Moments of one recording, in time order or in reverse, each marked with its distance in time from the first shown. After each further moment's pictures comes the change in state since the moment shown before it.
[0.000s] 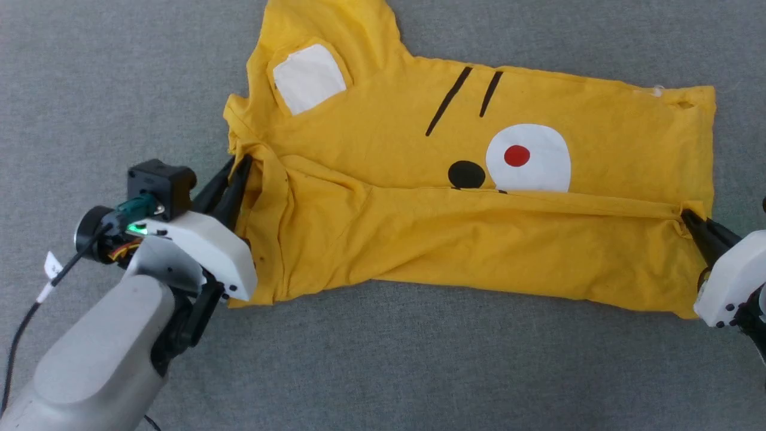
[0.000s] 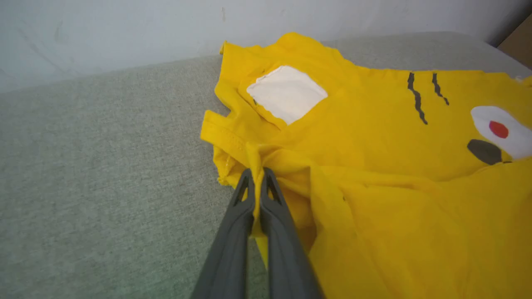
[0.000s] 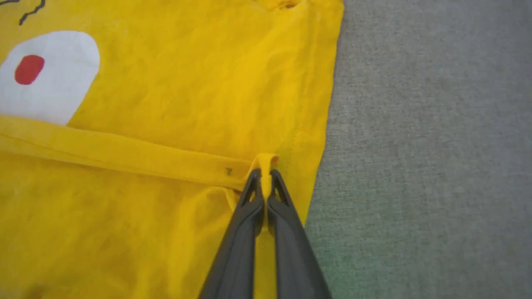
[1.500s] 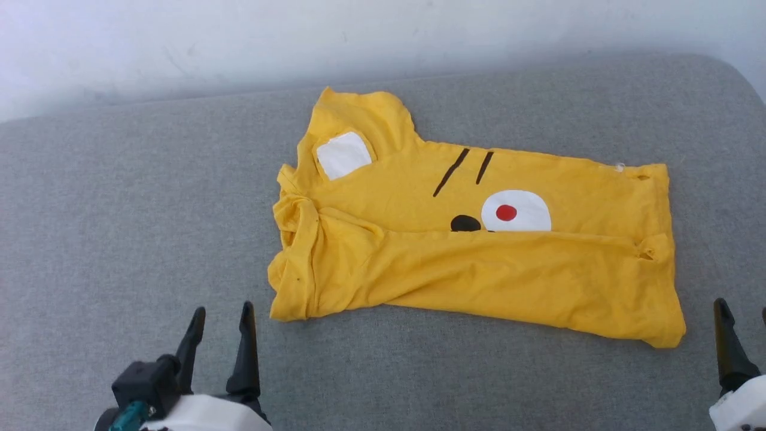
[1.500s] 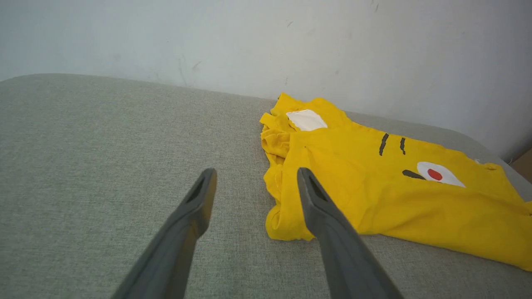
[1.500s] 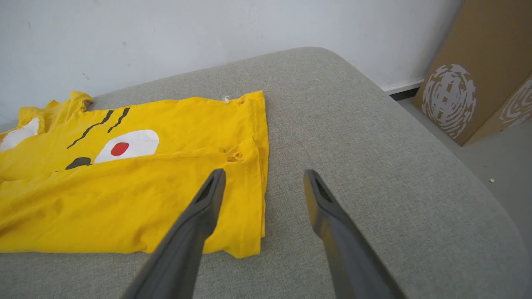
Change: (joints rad) left arm 0.599 -0.154 0.203 -0.210 0.058 0.196 -0.260; right arm 0.386 0.315 -0.279 -0.265 -0.191 0.000 -0.225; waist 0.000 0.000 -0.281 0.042
